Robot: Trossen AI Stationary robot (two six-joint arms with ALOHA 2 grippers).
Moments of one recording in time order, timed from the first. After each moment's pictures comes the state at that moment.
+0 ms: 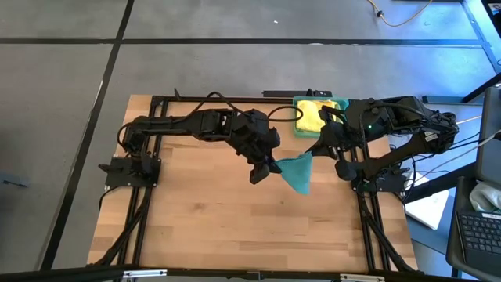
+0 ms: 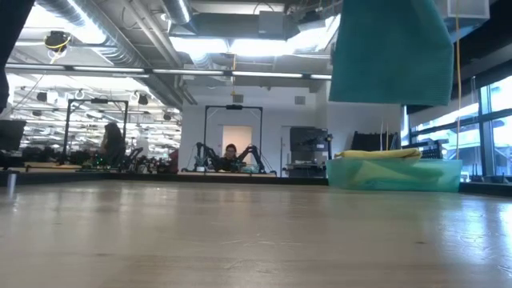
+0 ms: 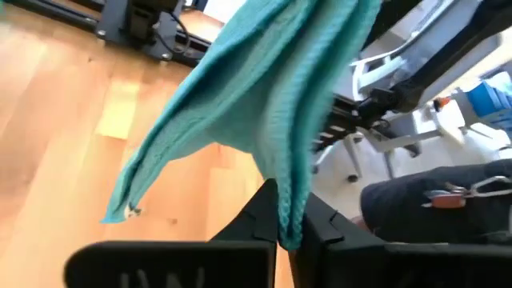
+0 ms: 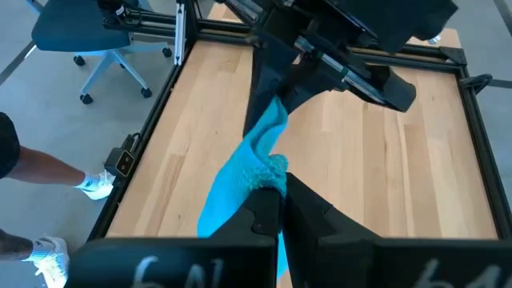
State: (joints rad) left arm -0.02 1.86 2.07 -0.82 0.33 -0.41; right arm 0.16 1.31 1.86 -1.18 -0.04 0.00
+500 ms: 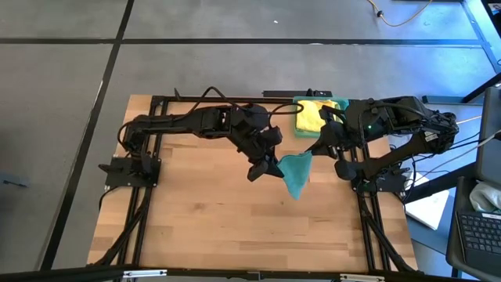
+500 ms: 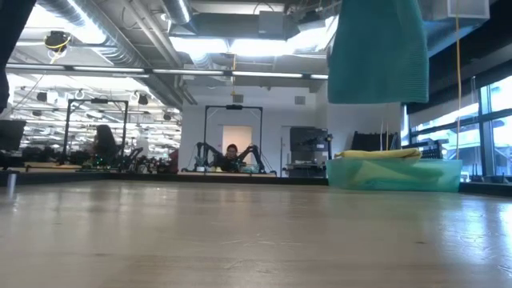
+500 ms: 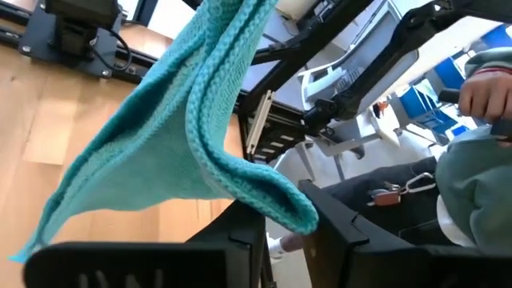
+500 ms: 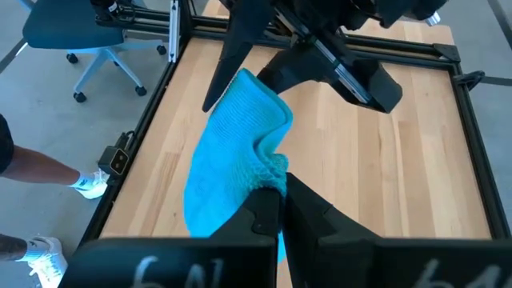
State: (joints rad) left arm 0.00 1.86 2.07 -0.71 0.50 -0.44; right arm 0.16 1.31 1.86 -1.19 -0.03 0.00
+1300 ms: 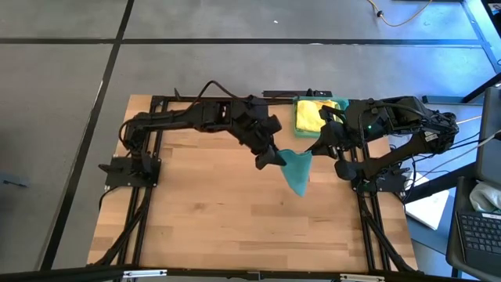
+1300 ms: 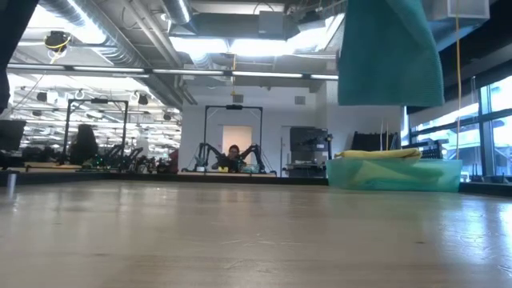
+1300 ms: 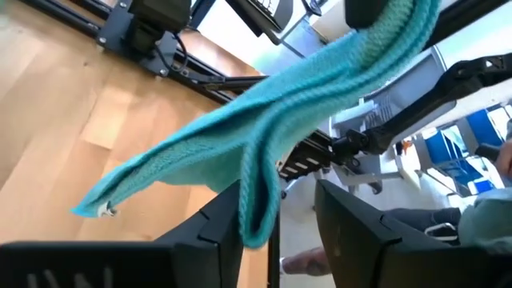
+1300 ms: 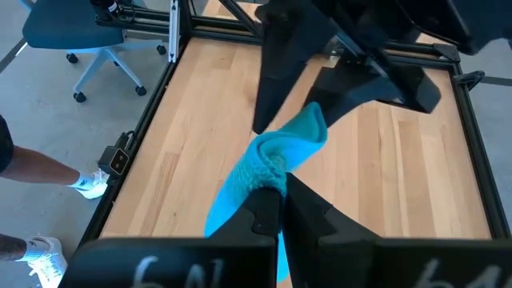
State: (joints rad) left arm 0.05 1.86 2.07 -0.73 0.41 -0.57; right arm 0.16 1.31 1.86 -1.19 -0.03 0.00
